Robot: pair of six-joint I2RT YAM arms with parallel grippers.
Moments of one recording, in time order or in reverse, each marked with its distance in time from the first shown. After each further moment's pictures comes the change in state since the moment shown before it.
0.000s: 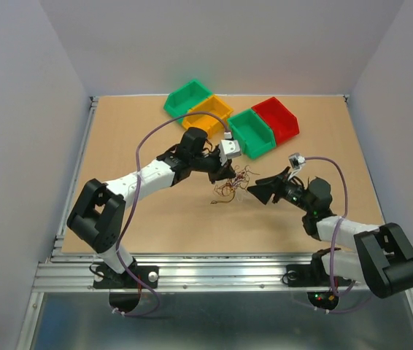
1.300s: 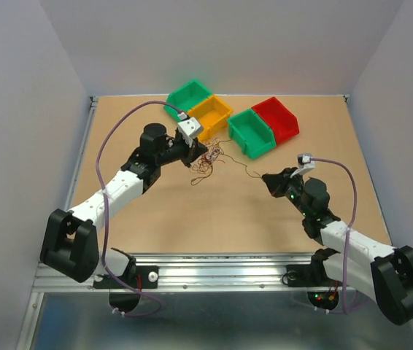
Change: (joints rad) left arm 0.216 -0.288 -0.174 0.197 -0.154 -0.180; right arm 0.112 -0.186 0.039 -0.349 0.574 -0.116
